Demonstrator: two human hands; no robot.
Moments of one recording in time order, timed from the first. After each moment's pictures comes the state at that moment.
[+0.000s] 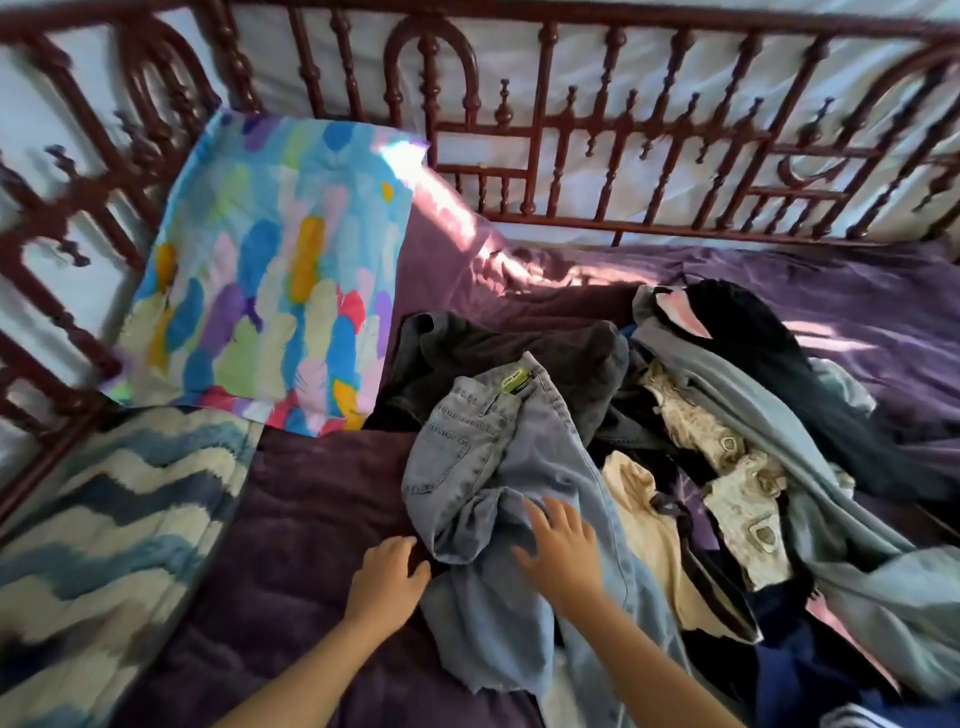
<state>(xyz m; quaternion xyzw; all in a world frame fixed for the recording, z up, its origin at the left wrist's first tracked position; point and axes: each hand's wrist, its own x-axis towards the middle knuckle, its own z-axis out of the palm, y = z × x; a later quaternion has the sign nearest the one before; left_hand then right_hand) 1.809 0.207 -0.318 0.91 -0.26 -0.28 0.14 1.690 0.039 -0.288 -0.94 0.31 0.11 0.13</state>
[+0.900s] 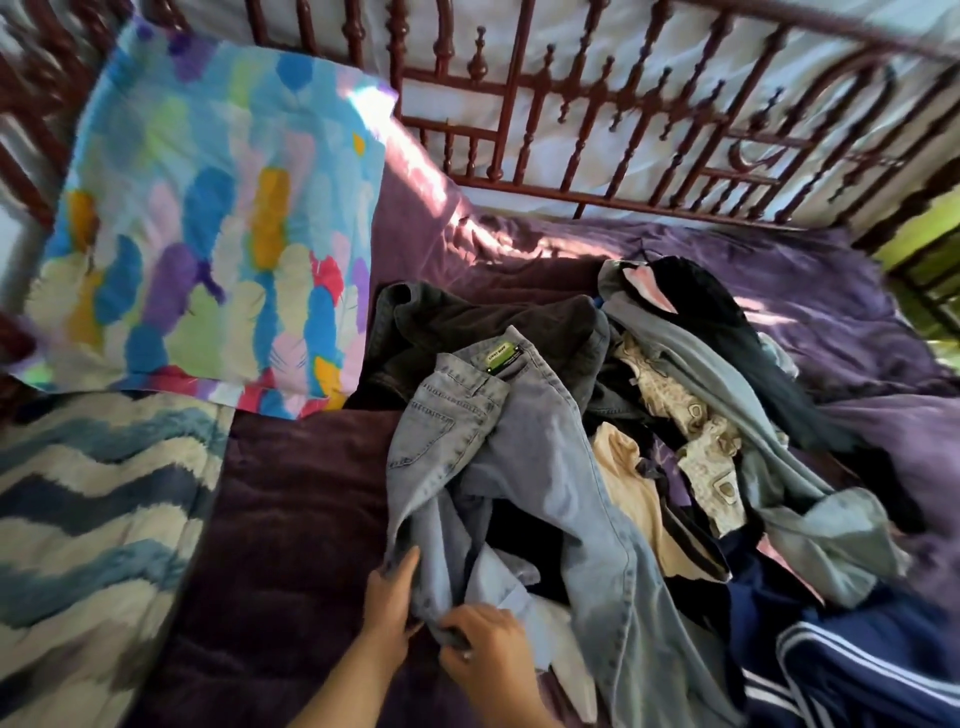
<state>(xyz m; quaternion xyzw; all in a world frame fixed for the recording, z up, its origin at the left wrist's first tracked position) 1.811 0.237 -0.360 0.68 0.17 -0.48 0.53 1.692 0.190 -0.325 -0.92 0.27 -0.08 0.28</state>
